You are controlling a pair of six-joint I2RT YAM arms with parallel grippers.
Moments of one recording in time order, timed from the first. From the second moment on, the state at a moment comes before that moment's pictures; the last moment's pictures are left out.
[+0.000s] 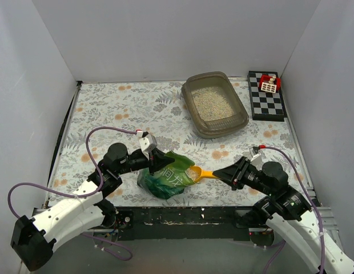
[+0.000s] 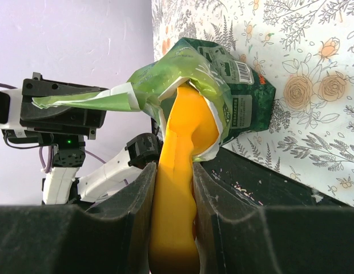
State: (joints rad) left arm -0.70 0.77 0.49 0.22 0.56 -0.14; right arm 0.63 0.24 0.41 -0.49 -0.32 1.28
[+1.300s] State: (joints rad) left arm -0.75 0.58 0.46 0.09 0.24 -0.09; right arm 0.62 0.01 0.32 -0.53 -0.32 1.44
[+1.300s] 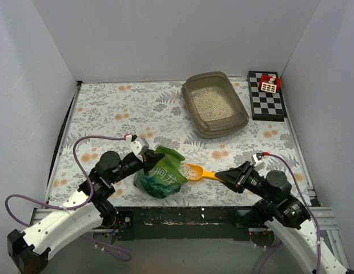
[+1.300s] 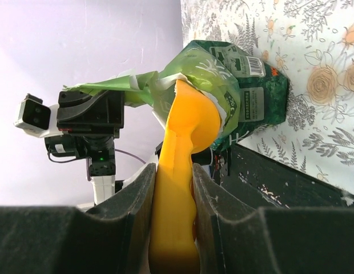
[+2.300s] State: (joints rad) left arm -0.69 0.53 0.45 0.04 0.19 -0.04; right arm 0.62 0.09 0.15 -0.20 -0.38 1.43
